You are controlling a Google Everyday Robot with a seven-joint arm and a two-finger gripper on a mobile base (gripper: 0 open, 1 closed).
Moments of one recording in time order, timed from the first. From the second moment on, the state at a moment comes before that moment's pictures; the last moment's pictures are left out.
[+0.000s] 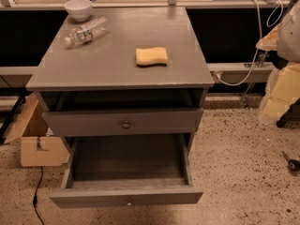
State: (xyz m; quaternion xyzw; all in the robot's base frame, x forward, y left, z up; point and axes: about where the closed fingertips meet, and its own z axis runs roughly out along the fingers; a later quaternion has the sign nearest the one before) arm 0.438 -0.217 0.976 -0.60 0.78 -0.03 0.16
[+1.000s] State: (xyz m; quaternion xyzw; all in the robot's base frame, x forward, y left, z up) arm 0.532 -0.207 0.967 -0.60 0.77 -0.03 0.23
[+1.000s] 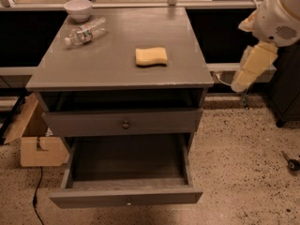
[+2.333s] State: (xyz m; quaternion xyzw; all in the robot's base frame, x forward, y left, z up) arm 0.713 -0.119 0.923 -0.58 0.77 0.05 0.27
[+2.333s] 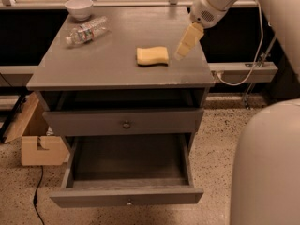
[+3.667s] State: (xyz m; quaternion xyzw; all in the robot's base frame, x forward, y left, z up) arm 0.755 -0.031 0.853 -0.64 0.74 0.06 0.18
